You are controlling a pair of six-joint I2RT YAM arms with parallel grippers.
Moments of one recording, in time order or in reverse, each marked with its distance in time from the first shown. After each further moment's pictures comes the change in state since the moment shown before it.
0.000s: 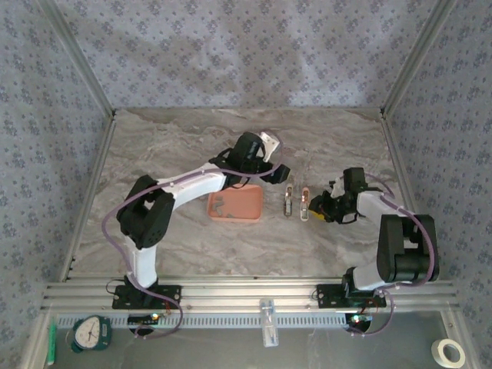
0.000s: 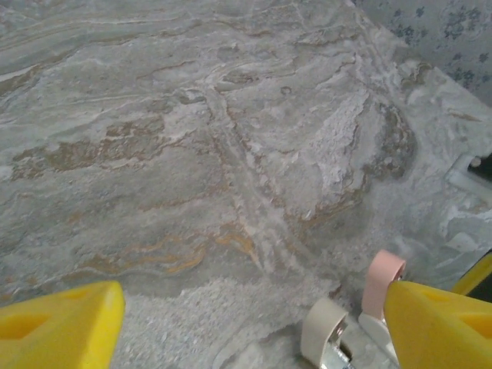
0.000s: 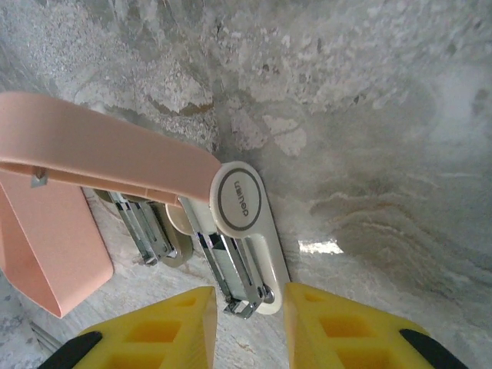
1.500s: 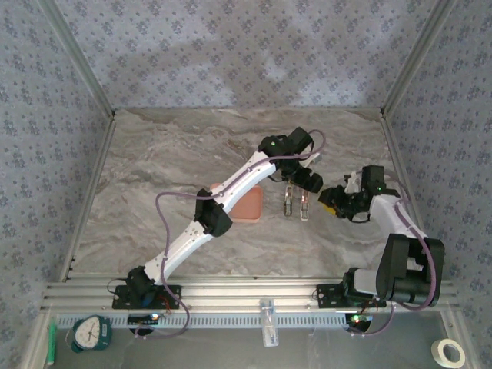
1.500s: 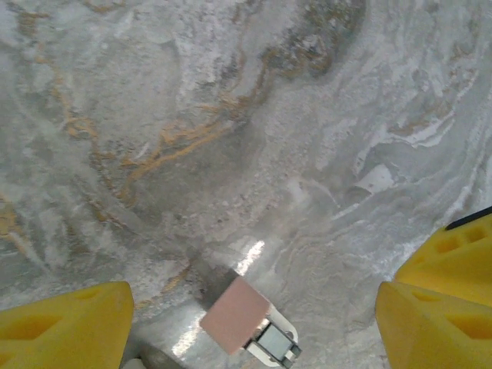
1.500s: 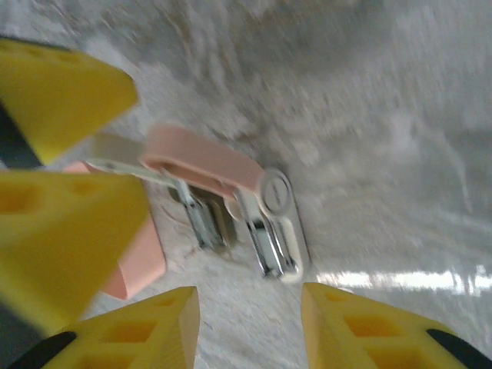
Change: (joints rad) left arm -0.116 0.917 1.668 -1.251 0.172 -0.098; right arm -0.137 -0.140 0.048 -0.078 -0.071 -0.045
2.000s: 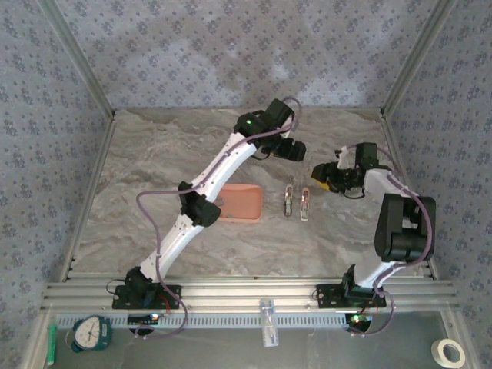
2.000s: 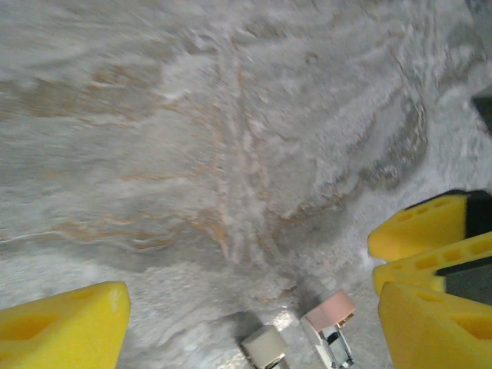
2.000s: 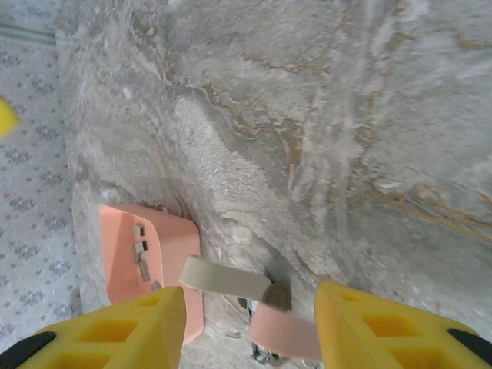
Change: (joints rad) left arm 0.111 -0.167 0.002 -0.034 -0.214 -0.091; right arm 0.053 0.317 0.231 0.159 -0.138 -0.097
